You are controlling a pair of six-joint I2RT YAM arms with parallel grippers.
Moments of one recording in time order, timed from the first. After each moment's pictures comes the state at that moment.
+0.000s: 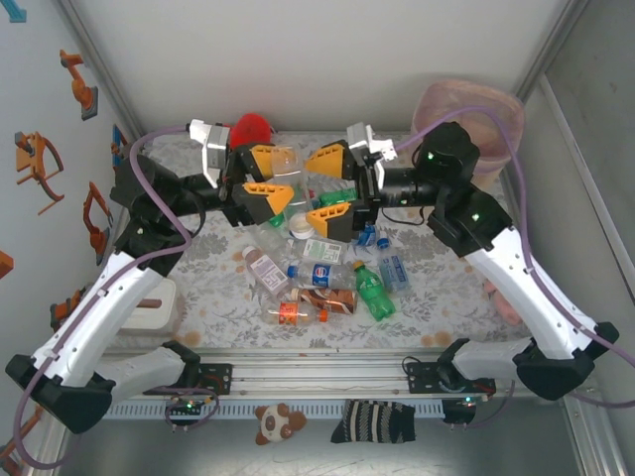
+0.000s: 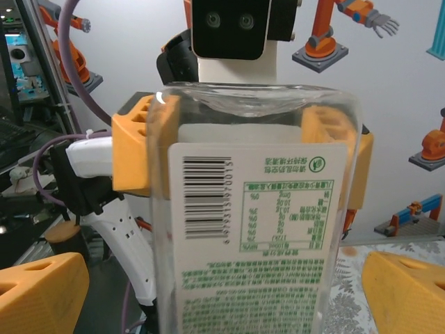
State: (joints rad) left arm -0.61 1.09 1.26 0.26 0.95 -0.49; right arm 0.73 1.26 1.58 -0.30 -0.92 0.09
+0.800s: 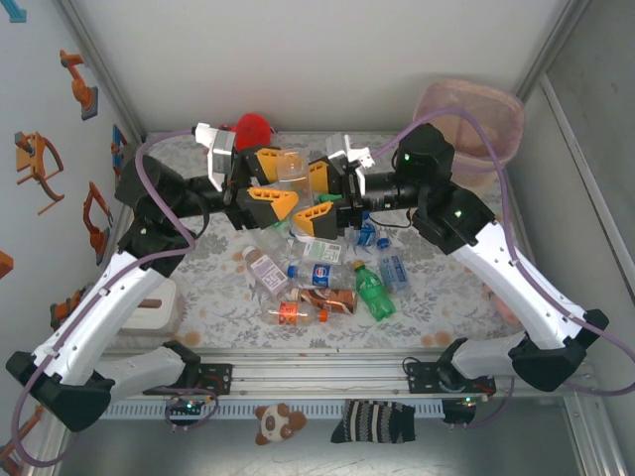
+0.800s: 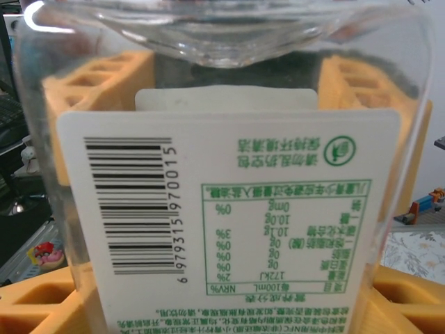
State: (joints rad) left arm -0.63 1.10 1.26 0.24 0.96 -0.45; right arm 0.78 1.31 1.58 -0.33 -0.92 0.03
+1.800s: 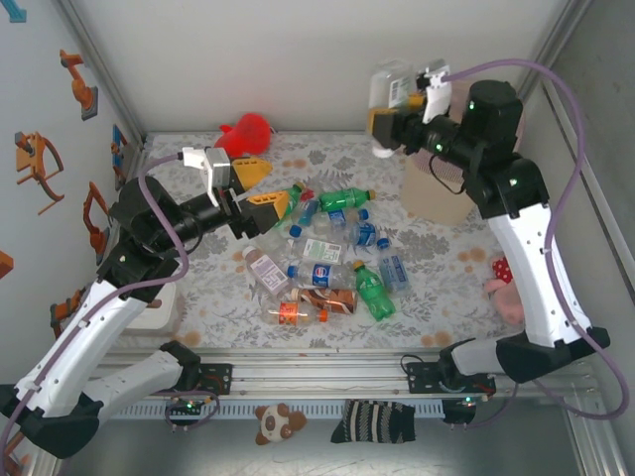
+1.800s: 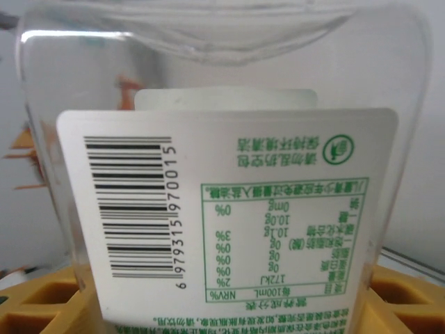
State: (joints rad) left arm -0.63 0.93 1.15 -0.11 0.53 -0.23; right arm 0.36 1.38 1.84 -0.64 -0.37 0.10
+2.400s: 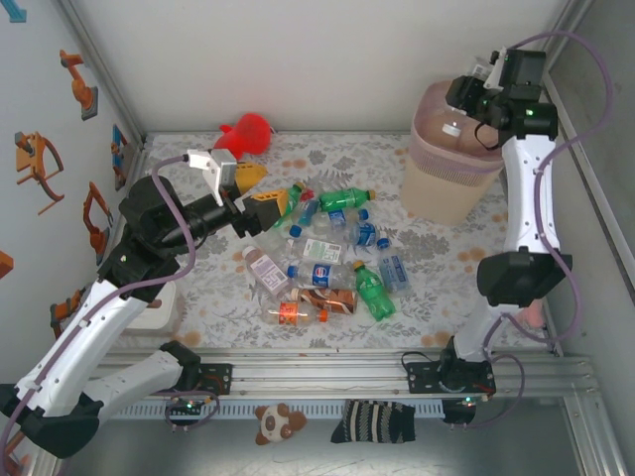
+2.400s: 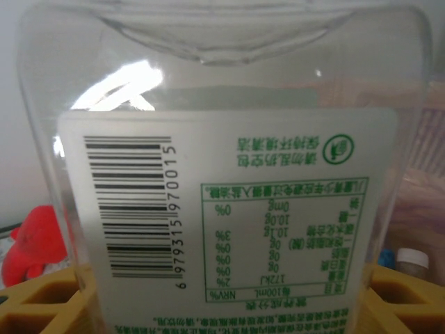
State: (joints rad) left arm -0.63 0.93 1.15 -0.22 0.42 -0.21; right arm -0.05 1.84 2.22 -0.91 -0.17 0.32
